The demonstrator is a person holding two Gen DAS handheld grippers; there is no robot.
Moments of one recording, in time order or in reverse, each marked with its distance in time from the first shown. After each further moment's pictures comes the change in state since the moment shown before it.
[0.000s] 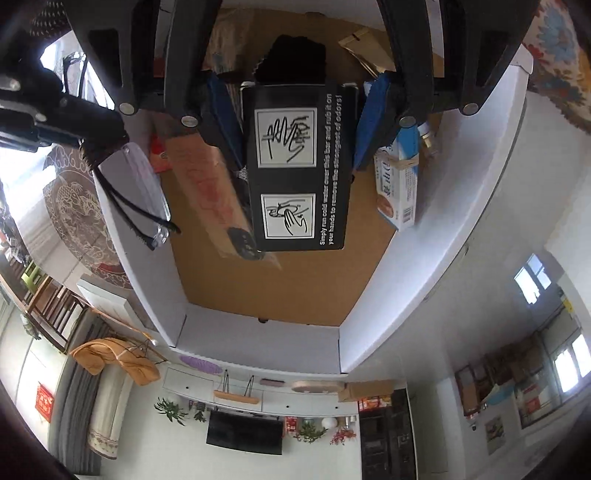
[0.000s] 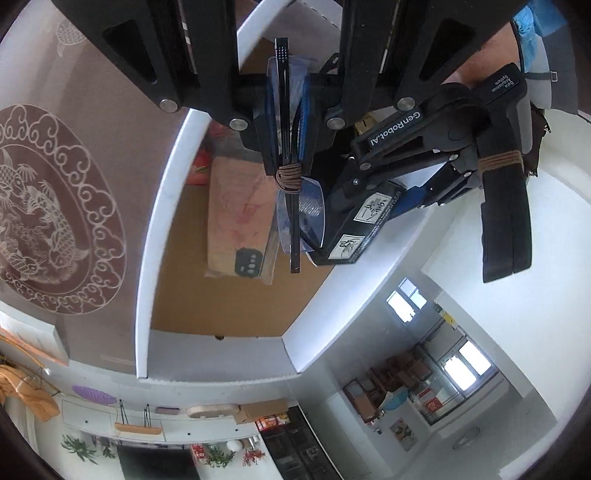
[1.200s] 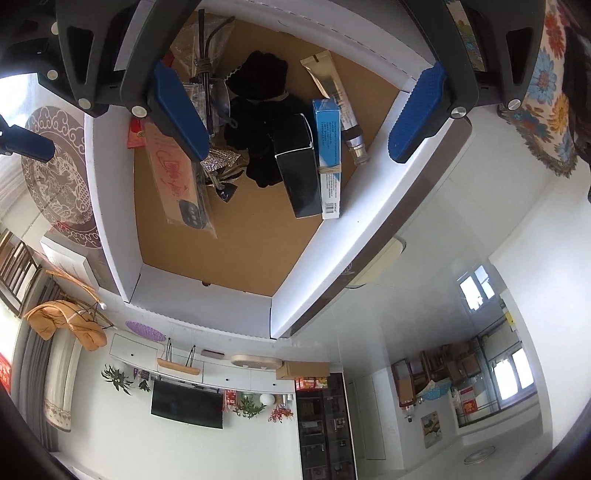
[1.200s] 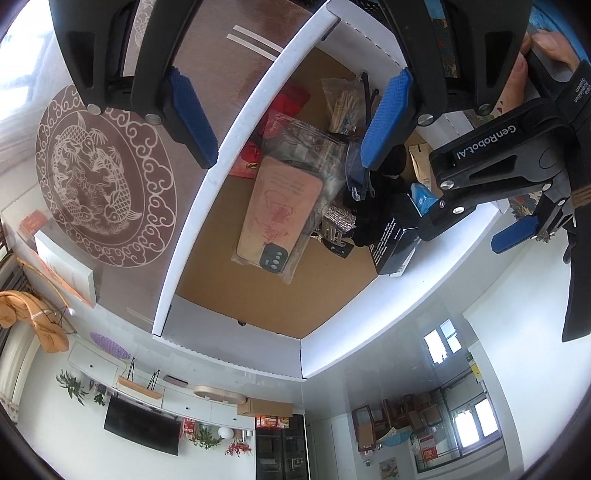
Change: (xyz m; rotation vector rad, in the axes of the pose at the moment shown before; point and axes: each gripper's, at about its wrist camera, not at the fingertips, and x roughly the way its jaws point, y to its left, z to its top) left arm -0.055 0.006 -0.013 -0.117 -0.104 0.197; right arm -0.023 0.030 -0.002 -0.221 -0.004 -0.291
